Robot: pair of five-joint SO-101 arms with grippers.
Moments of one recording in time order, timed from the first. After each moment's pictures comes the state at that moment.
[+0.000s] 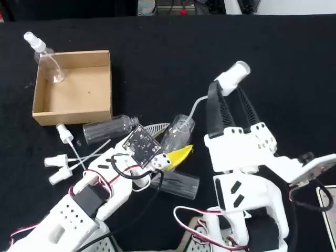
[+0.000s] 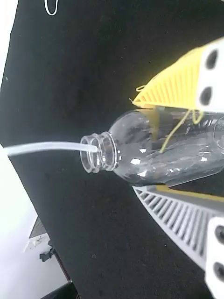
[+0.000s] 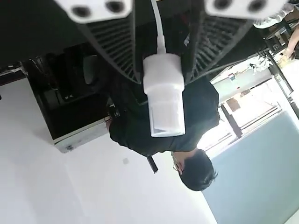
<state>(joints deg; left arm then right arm) 37.3 -74.5 75.8 21.1 -8.4 -8.0 -94.2 59.1 32.7 -28.7</state>
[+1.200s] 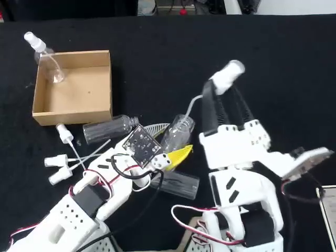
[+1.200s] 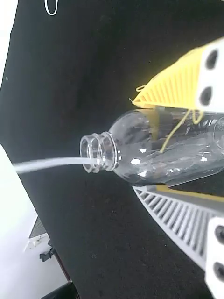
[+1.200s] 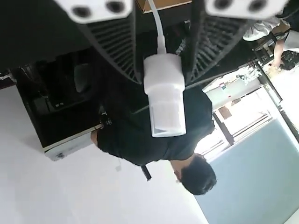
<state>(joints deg) 37.3 -74.5 75.8 21.1 -8.4 -12.2 -94.1 63.6 29.2 -28.3</state>
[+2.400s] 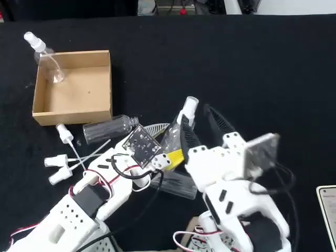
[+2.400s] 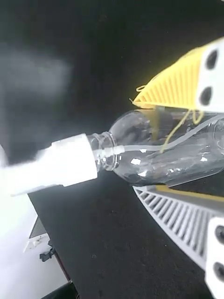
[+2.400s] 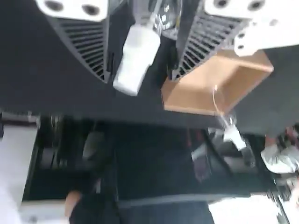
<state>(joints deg) 37.3 -74.5 75.8 21.1 -8.4 -21.5 -94.5 56.1 55.9 -5.8</state>
